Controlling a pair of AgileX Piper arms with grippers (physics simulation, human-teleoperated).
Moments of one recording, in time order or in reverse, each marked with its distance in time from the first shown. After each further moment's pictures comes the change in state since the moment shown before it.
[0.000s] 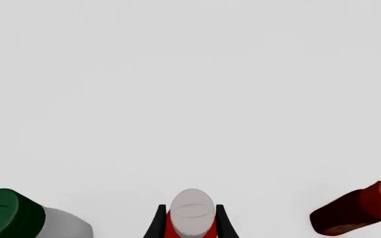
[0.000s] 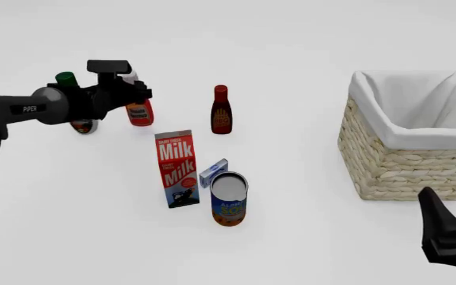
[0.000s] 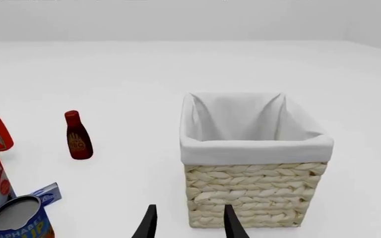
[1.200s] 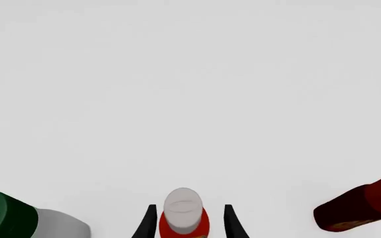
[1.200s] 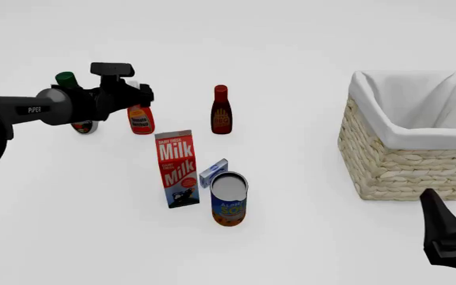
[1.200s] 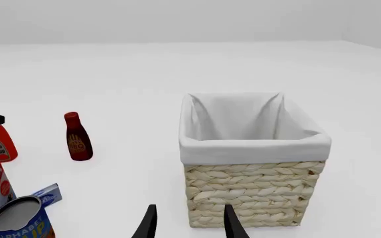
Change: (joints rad) left arm -0.003 0.023 -0.016 0.017 0.018; right arm -0.005 -0.032 0.000 0.027 0.006
